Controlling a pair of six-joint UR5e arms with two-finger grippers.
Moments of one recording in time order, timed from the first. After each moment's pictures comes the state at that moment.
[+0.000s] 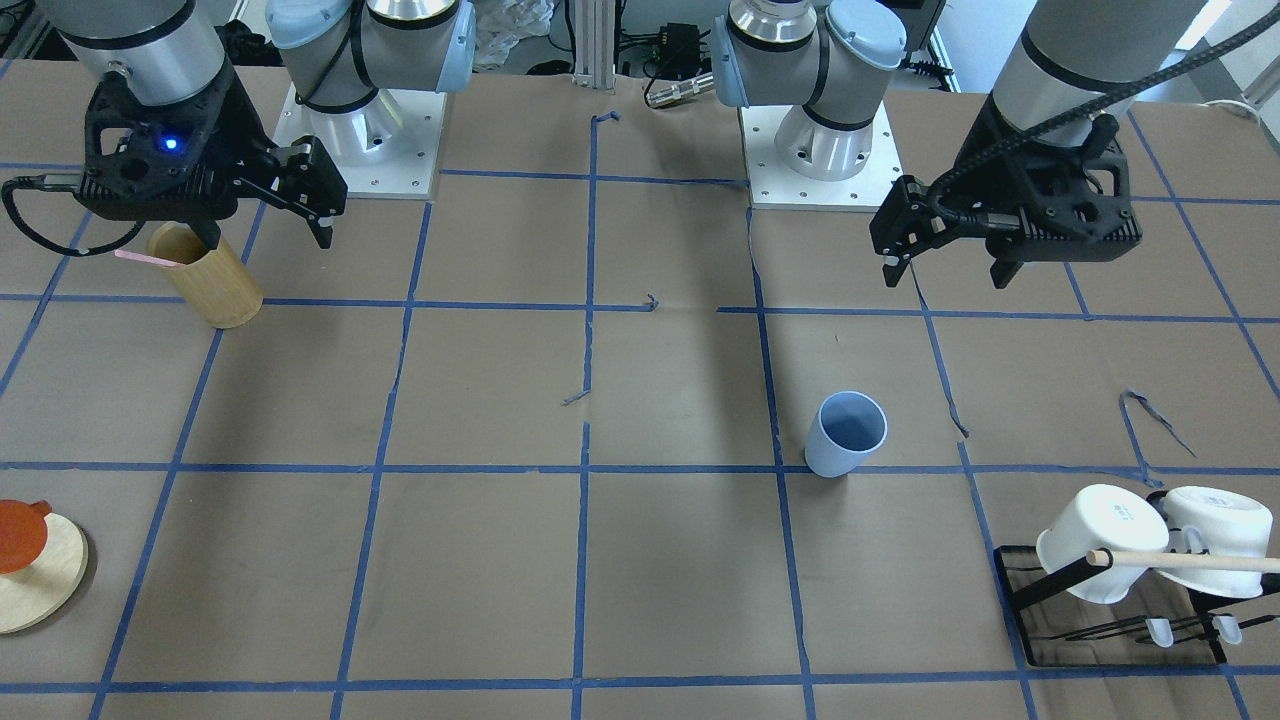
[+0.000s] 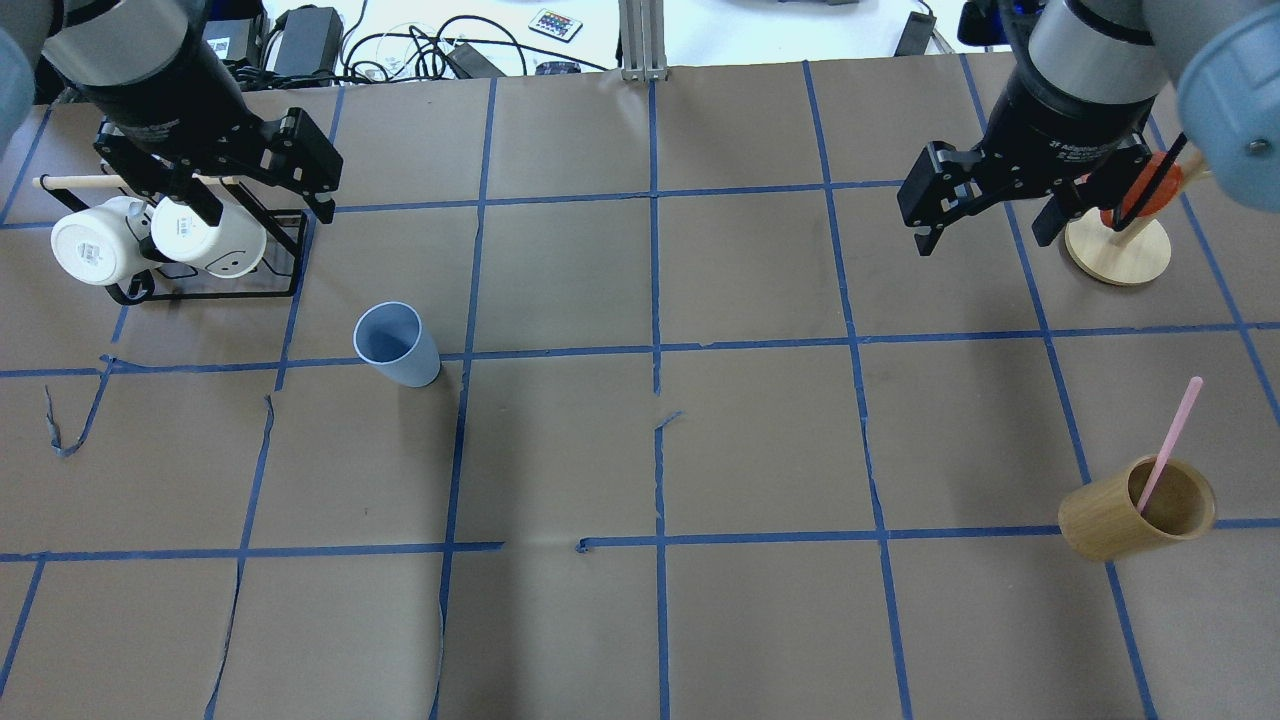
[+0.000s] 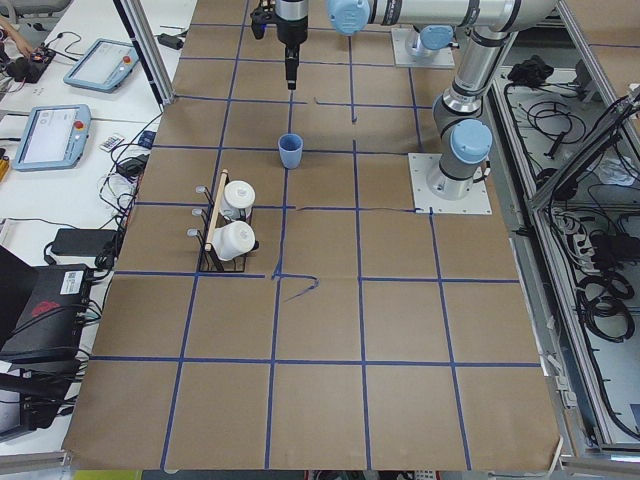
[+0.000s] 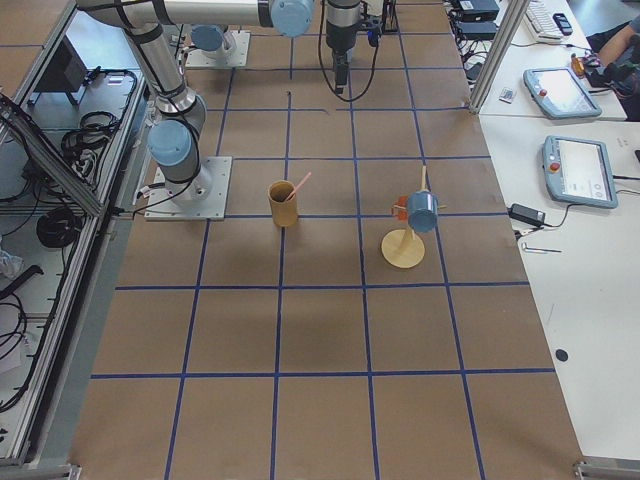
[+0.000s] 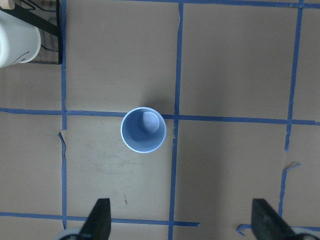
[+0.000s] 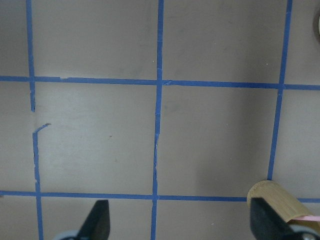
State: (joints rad) left arm -1.44 -1.59 -1.54 -1.58 1.60 0.13; right arm 1.52 -1.61 1.61 -1.55 -1.59 -0.09
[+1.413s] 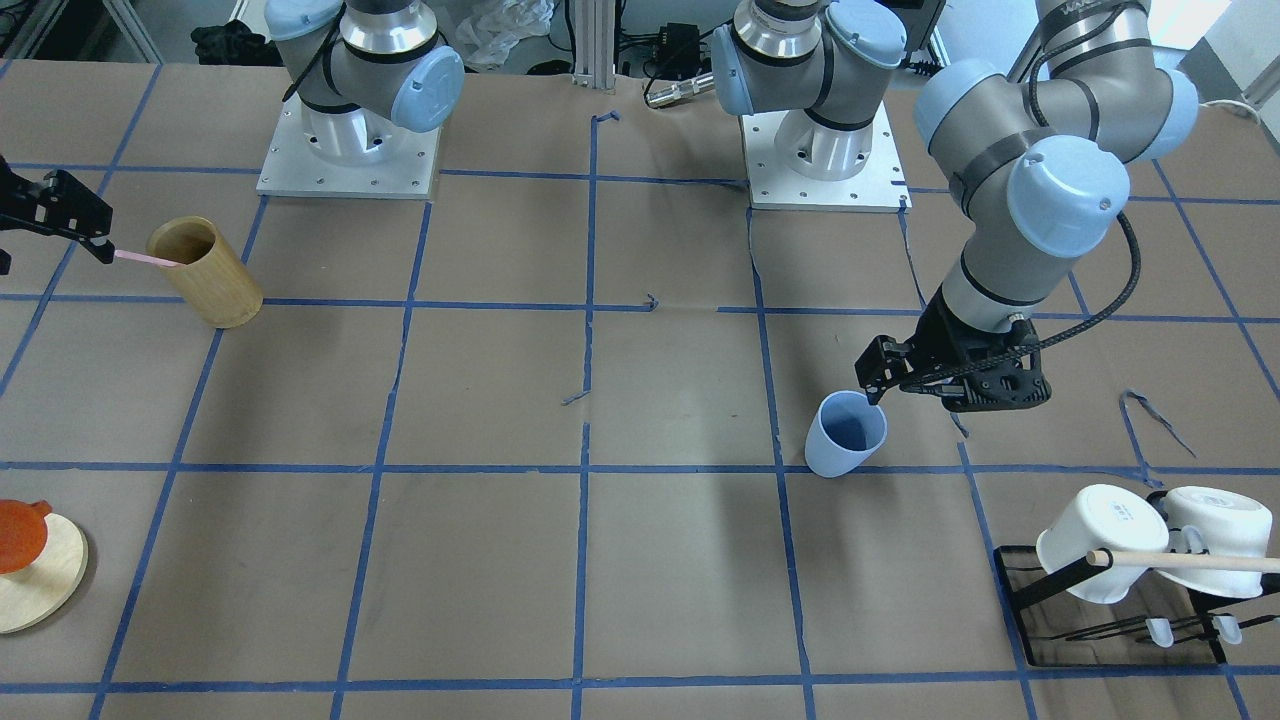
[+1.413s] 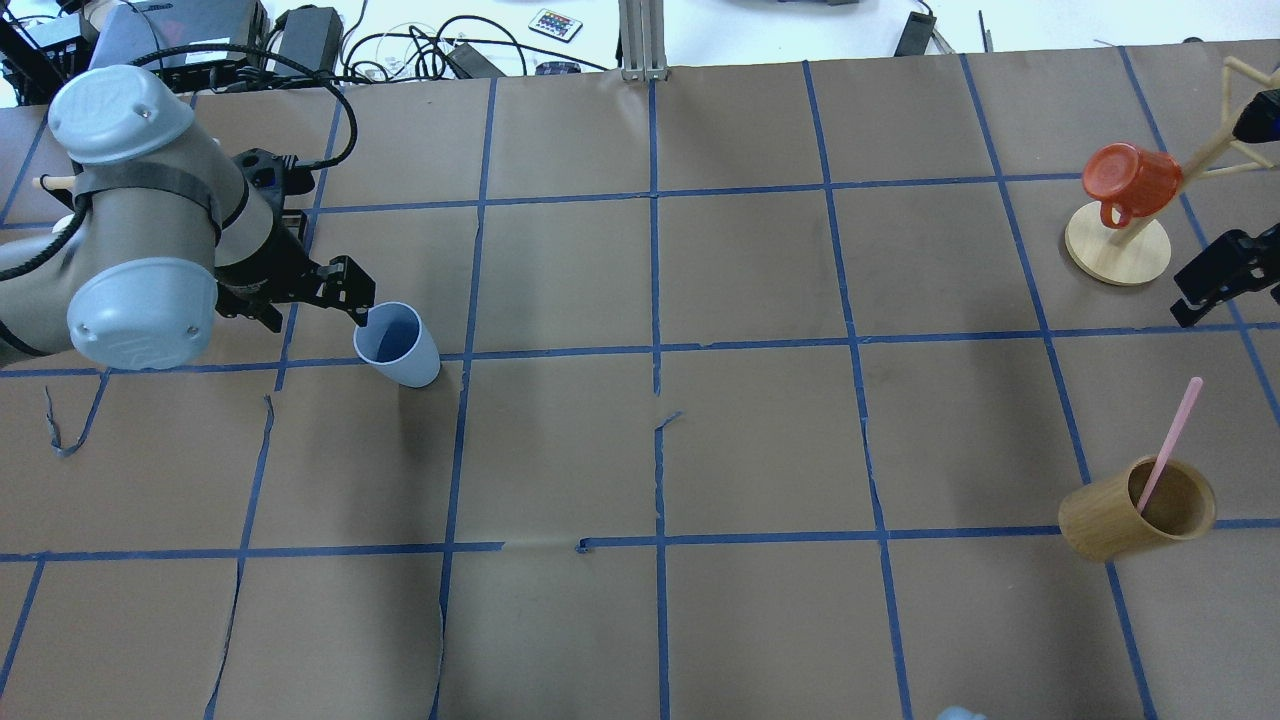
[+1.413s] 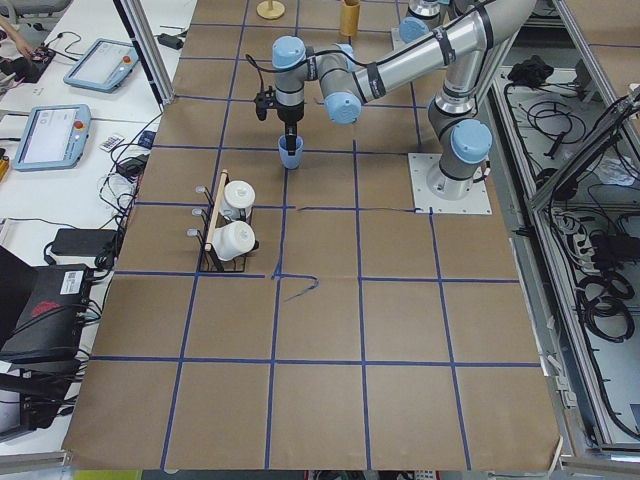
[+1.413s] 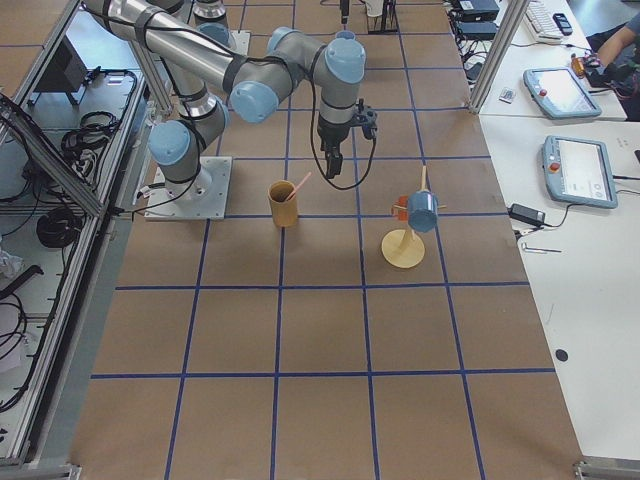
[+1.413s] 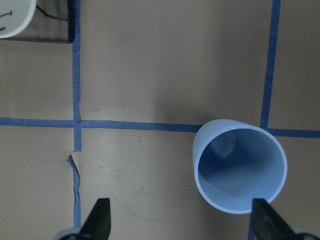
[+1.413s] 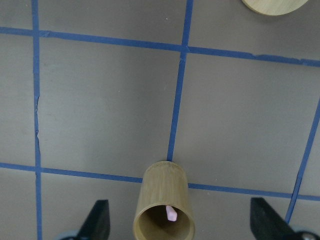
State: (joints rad) left arm -1.37 -1.70 -1.94 -1.03 1.59 0.14; right arm 1.02 -1.62 1.81 -1.71 -1.60 -0.72
